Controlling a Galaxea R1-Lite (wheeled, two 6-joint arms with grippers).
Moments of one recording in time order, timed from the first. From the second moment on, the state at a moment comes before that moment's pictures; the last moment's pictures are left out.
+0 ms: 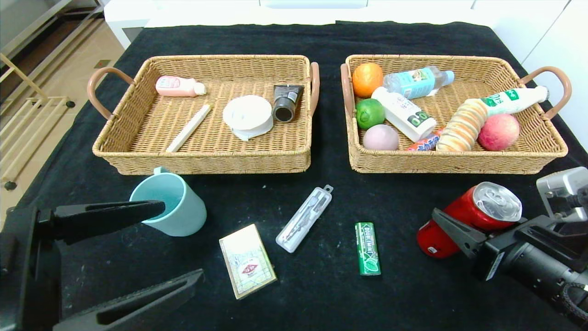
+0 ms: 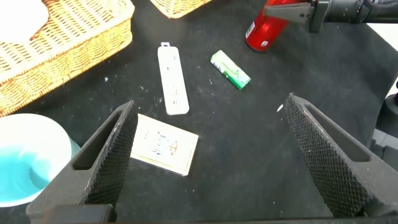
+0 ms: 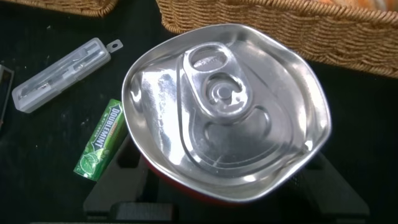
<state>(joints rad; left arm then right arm) -0.66 0.96 -0.70 -0.13 -0.16 0.07 0.58 1.38 -0.35 -0.99 -0.20 0.01</state>
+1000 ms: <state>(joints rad) -0.65 0.96 -0.70 -0.13 -0.17 0.07 0.43 1.45 -1.11 -0.58 -0.19 0.02</state>
